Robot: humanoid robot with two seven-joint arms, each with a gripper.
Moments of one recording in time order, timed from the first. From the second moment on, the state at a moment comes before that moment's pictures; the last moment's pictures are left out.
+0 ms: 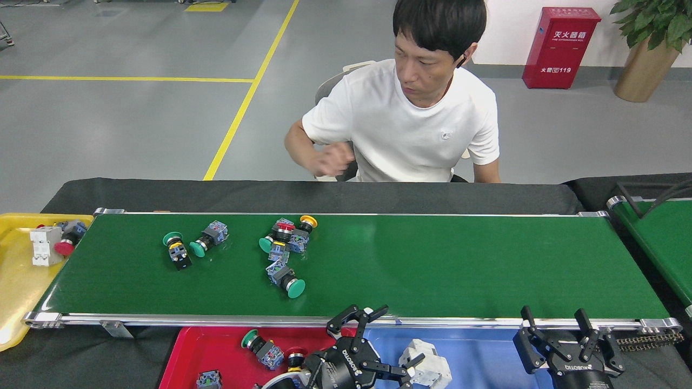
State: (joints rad) left arm -0.09 -0.01 -0.08 -1.56 -1.66 -0.53 -0.02; right arm 0.19 -0.03 -0.19 -1.68 1.30 -0.13 0.01
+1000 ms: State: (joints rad) left arm 0.04 0.04 0.27 -1.57 -1.53 -0.59 -0.08; right arm 0.20 -0.03 -0.17 -1.68 1.30 -0.14 0.00
